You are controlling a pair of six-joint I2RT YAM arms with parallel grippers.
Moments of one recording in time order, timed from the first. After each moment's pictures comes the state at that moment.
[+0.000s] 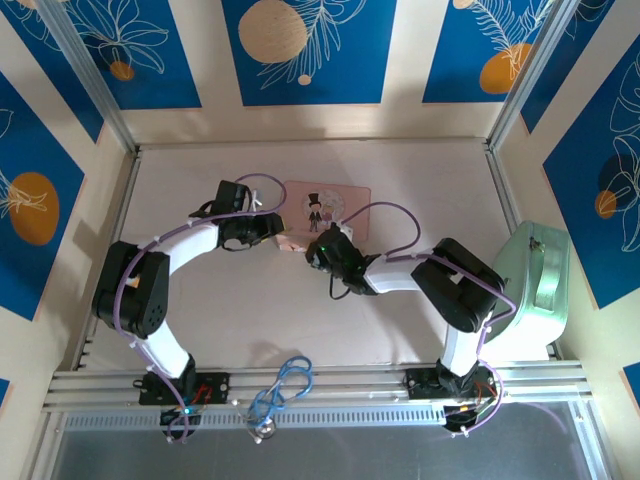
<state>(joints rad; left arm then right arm) -0.32 1.69 1.03 -0.23 0.45 -0.63 0.80 1.81 0.83 0.27 0.16 1.00</state>
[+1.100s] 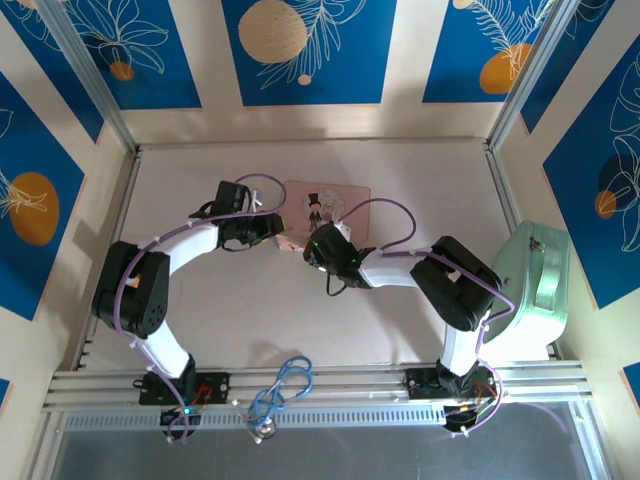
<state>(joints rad) -0.32 1.69 1.02 -0.22 0.46 -0.63 0.81 1.82 0.92 0.10 0.17 1.05</state>
